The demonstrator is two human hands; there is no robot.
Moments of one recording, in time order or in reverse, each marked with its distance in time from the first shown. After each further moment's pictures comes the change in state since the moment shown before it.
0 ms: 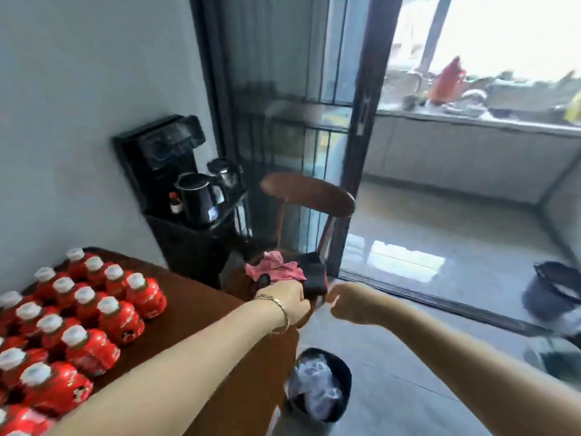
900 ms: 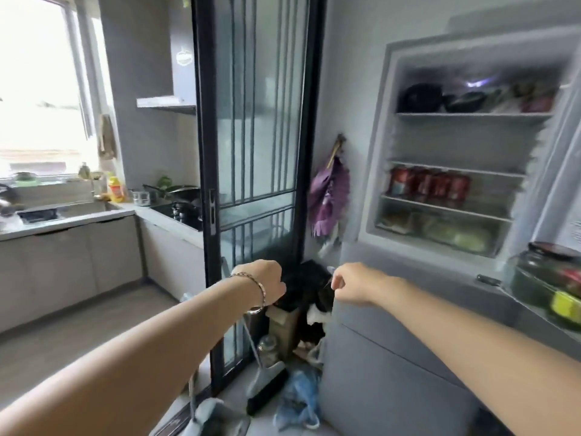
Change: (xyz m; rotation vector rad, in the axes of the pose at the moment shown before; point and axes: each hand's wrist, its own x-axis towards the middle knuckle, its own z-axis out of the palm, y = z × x) left_hand 0.032 0.957 0.147 0.474 0.104 1.300; right_hand -0.548 0.705 -0.175 0.261 0.660 1.202
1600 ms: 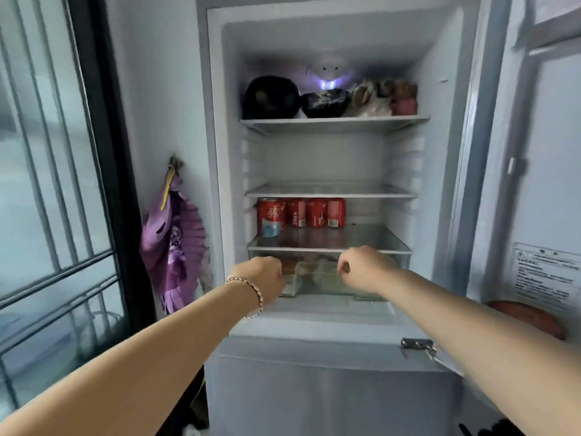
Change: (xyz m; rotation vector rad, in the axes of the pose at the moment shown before) left_hand 0.449 0.251 -0.027 -0.062 0.180 0.531; right_hand 0.221 0.333 -0.150 -0.024 0.416 0.546
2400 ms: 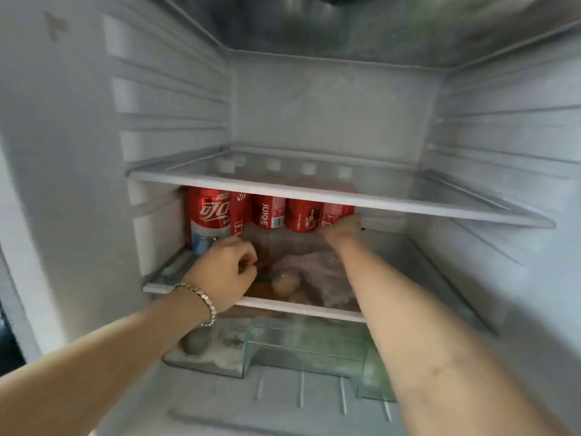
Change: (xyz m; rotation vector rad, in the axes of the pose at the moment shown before) left_hand 0.295 -0.017 0.125 -0.441 0.271 0.123; right_hand 0.397 0.128 0.099 0.844 0.261 0.556
